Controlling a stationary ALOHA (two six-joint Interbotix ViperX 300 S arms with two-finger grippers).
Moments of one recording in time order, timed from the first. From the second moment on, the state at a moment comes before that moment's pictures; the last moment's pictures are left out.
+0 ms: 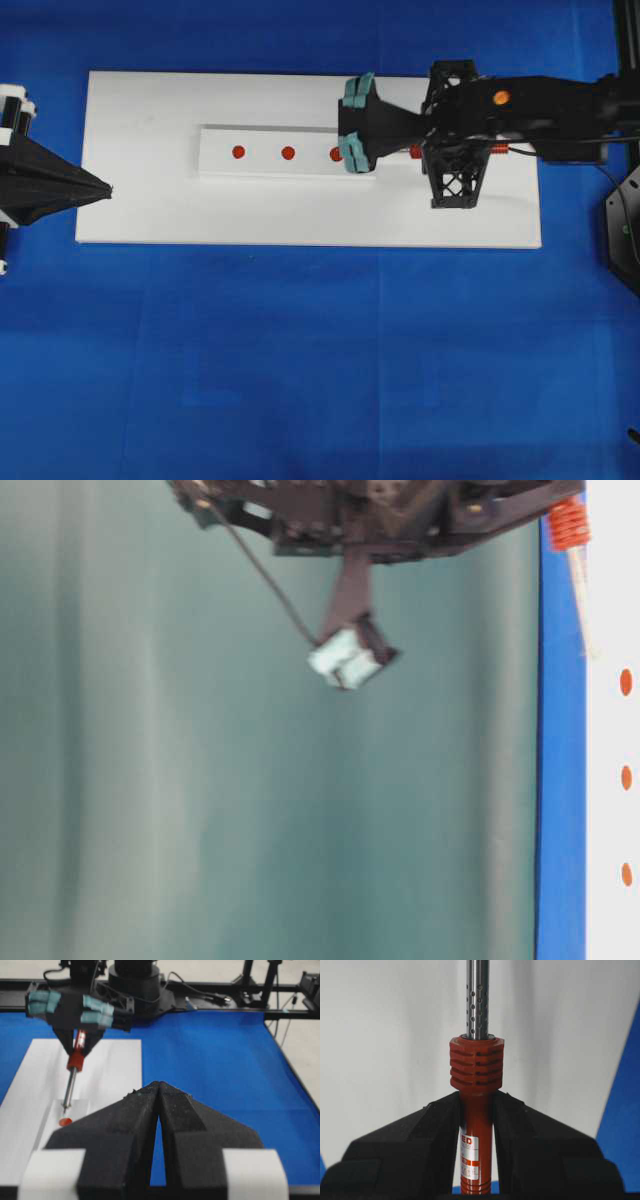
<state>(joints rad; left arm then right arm) -0.08 -0.96 1.20 0.00 -0.25 -0.03 -0.16 0.00 0.46 -0.22 1.03 0.12</state>
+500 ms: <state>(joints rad) -0.08 -0.97 1.20 0.00 -0.25 -0.03 -0.16 -0.20 0.42 -0.23 1.12 0.12</state>
